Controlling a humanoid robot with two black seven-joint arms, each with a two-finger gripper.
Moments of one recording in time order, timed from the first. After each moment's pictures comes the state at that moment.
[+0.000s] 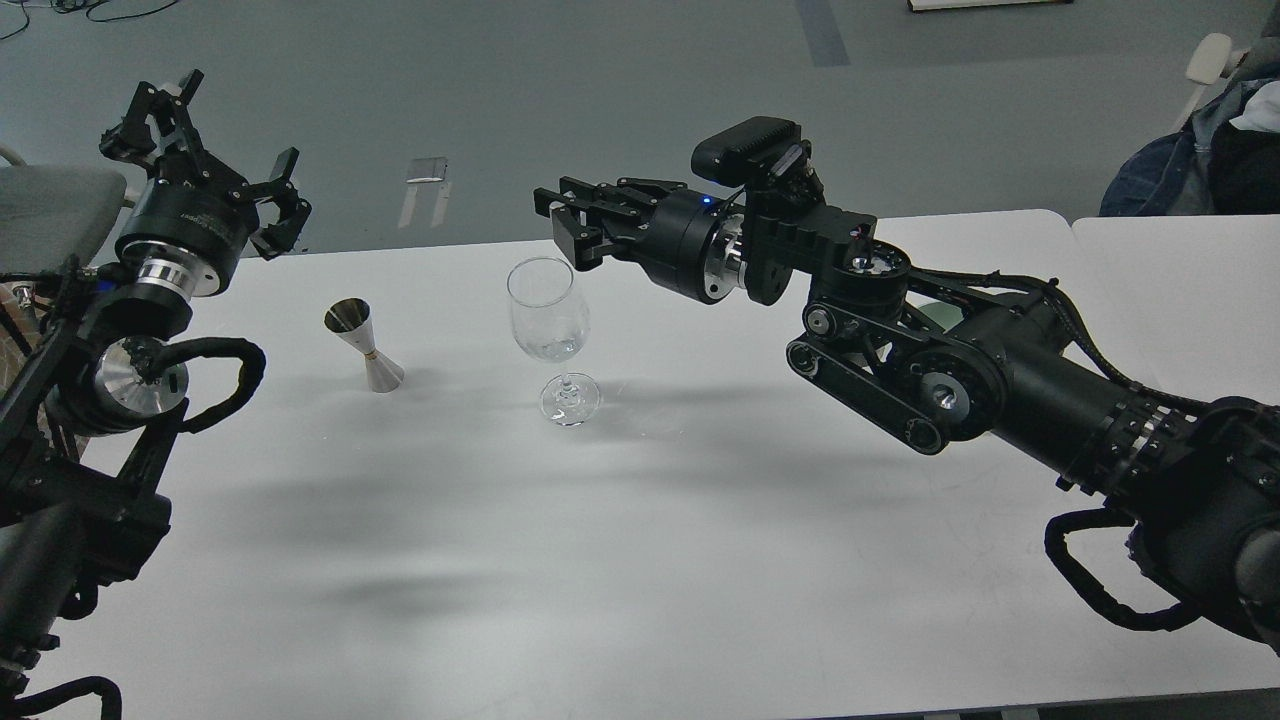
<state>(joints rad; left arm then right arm) -0.50 0.41 -1.32 -1.12 0.35 -0.07 -0.09 1.00 0.00 0.55 0.93 -1.89 0.07 0.17</state>
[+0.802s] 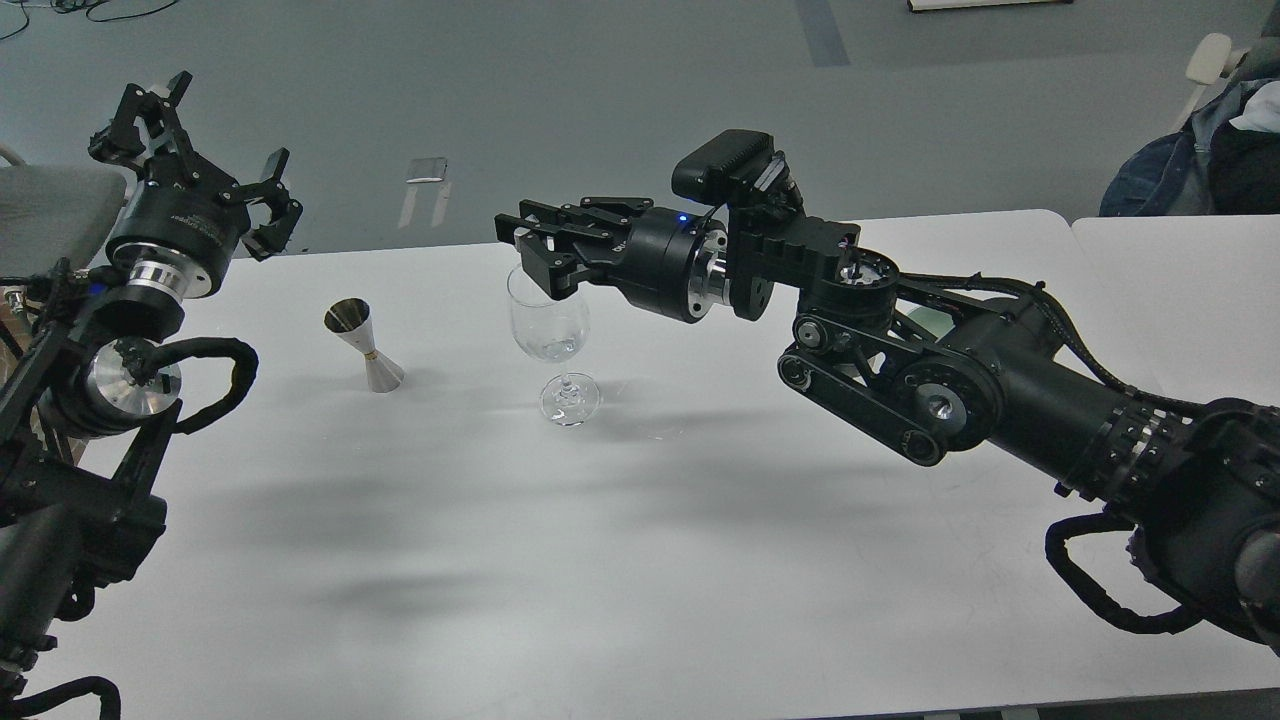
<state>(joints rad) -0.50 0.41 -1.33 -1.11 0.35 -0.07 -0.09 1.00 0.00 0.54 0.98 -1.88 0.07 0.25</state>
